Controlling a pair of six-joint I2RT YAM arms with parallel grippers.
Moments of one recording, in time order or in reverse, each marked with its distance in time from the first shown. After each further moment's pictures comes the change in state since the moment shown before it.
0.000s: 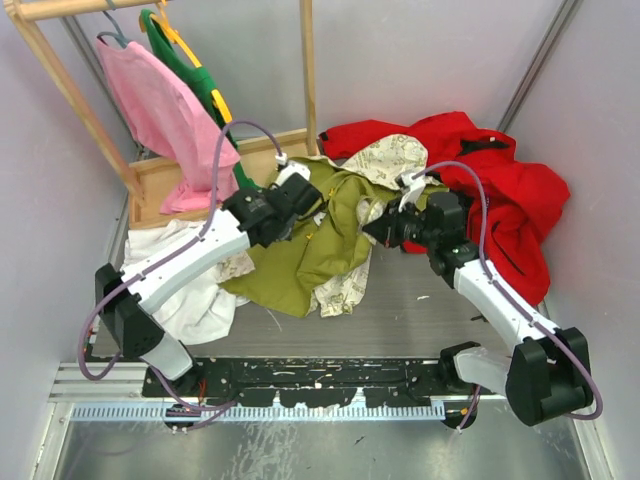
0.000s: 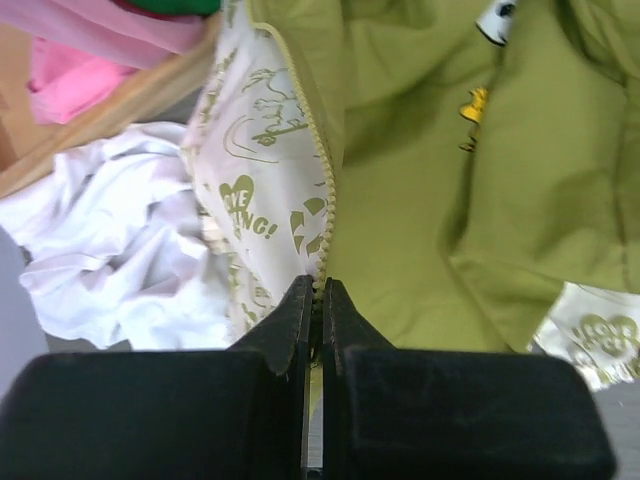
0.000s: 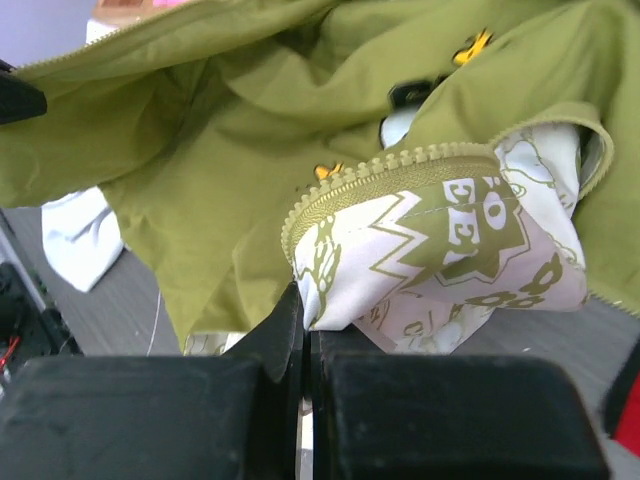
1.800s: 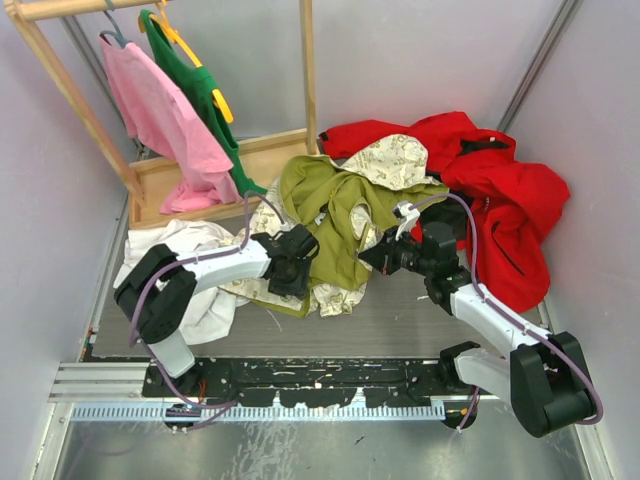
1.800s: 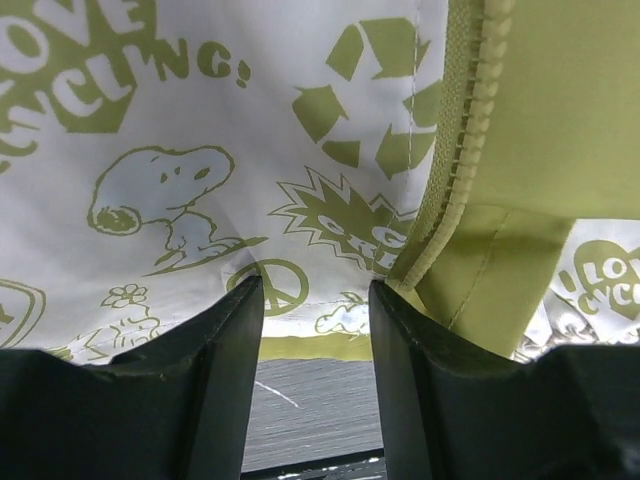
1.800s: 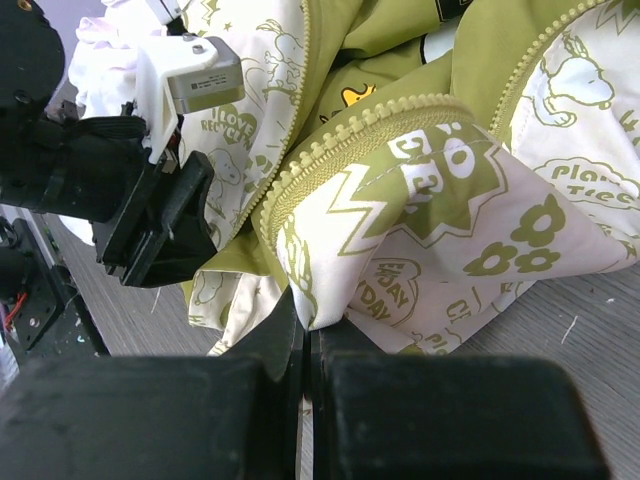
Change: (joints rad) left arm 0.004 0.111 -0.564 0.441 0.547 -0.250; right arm 0.048 -0.062 -0.310 0.234 -0.043 0.063
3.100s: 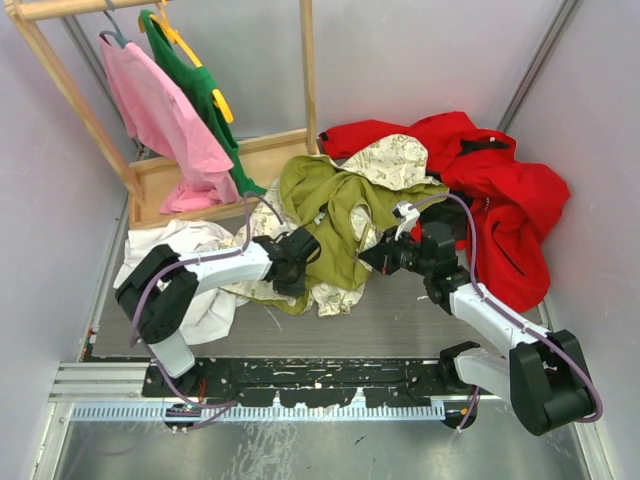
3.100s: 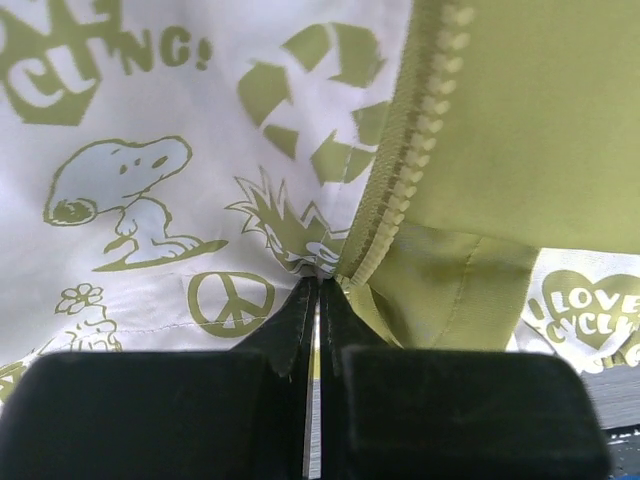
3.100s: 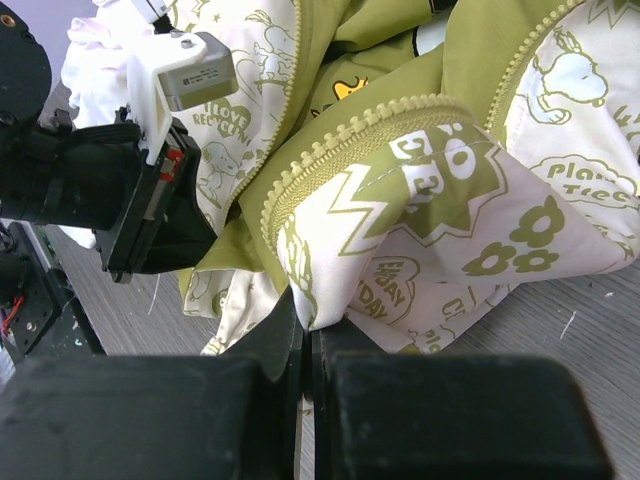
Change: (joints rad) left arm -0.021 0.029 0.004 0.033 -0.047 -0.065; right arm 0.003 0.010 0.000 0.000 0.016 0.007
